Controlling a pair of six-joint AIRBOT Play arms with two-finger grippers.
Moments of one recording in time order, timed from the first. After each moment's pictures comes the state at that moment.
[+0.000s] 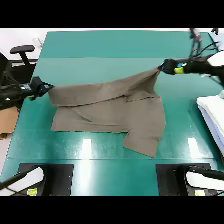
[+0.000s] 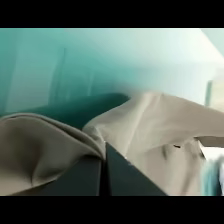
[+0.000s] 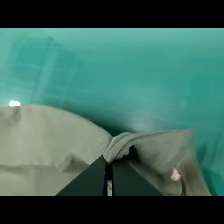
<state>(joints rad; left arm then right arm) 0.38 -1.18 0.85 0.41 -0.89 -1.05 0.01 -1.37 1.31 -0.91 0.87 1.30</state>
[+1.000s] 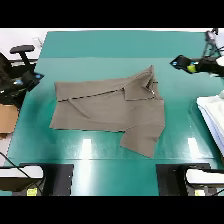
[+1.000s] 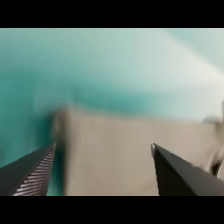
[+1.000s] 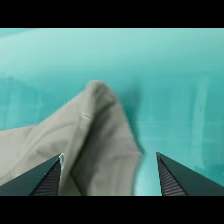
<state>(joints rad) 0.58 -1.47 1.09 0.38 -1.00 -0.76 -0.21 -1.43 1.36 -0.92 0.84 1.26</state>
